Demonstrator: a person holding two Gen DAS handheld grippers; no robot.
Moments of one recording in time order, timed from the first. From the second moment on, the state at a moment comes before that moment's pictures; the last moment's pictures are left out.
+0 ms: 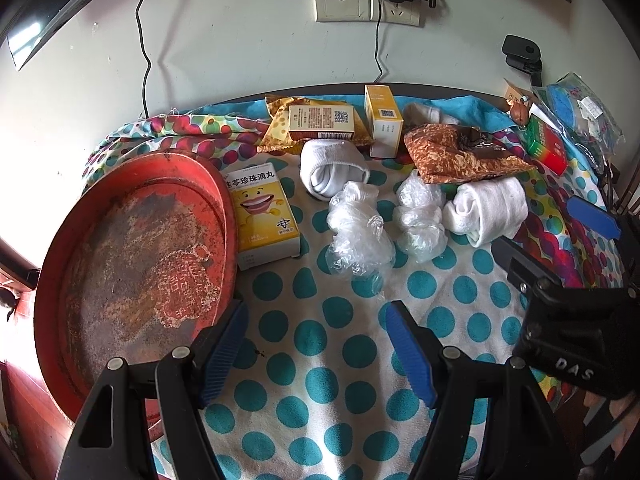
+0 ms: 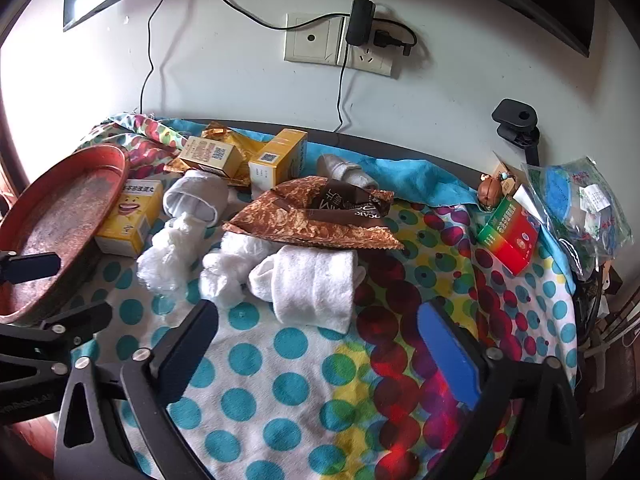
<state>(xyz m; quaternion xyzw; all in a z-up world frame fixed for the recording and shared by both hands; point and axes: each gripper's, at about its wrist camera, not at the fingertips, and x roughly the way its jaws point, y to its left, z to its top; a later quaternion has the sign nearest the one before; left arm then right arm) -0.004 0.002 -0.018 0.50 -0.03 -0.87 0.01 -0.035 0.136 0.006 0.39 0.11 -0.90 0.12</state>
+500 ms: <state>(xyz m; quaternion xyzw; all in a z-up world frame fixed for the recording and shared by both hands) -0.014 -0.027 -0.030 0.50 0.02 -0.86 0.02 -0.061 0.145 -0.019 0.40 0.09 -0.90 0.12</state>
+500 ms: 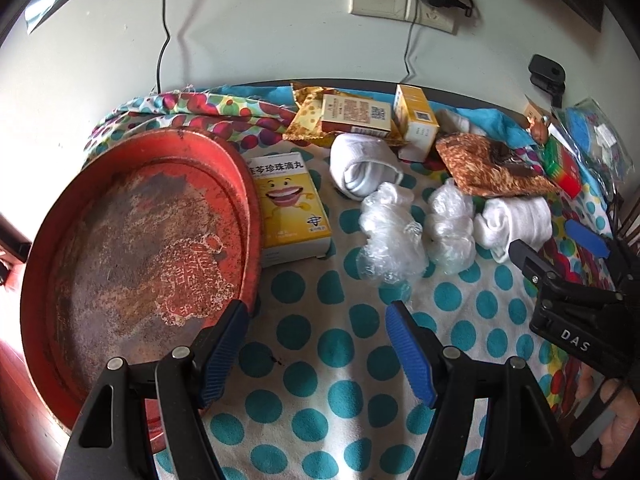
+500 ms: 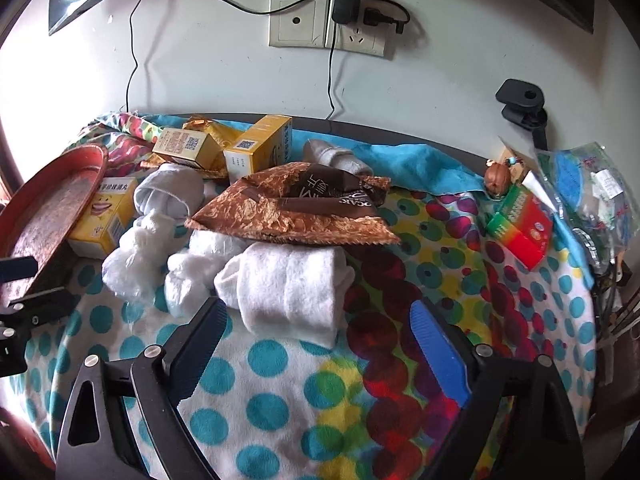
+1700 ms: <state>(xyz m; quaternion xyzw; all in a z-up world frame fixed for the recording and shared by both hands) -0.066 0.020 -0.064 0.49 -0.01 -0.87 -0.02 -0.079 0.189 -0.029 0.38 0.03 -0.92 0.14</state>
